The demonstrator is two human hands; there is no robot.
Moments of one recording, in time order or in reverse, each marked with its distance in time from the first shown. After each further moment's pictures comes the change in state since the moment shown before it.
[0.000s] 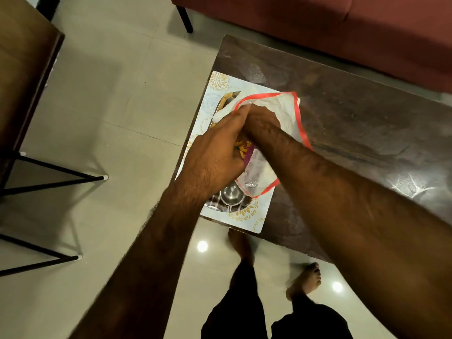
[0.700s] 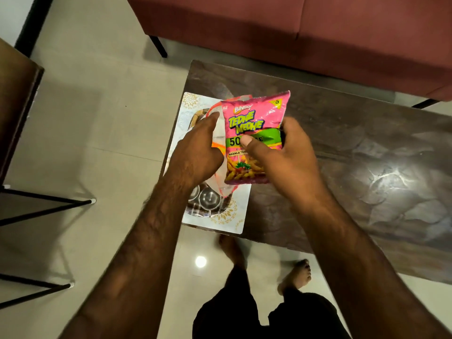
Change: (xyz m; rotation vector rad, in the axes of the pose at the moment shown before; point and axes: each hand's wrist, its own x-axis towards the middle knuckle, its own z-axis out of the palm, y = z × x) left_hand 0.016 0.033 0.000 -0.011 -0.007 -0.089; right_hand -0.155 0.086 -0.050 1.020 0.323 0.025
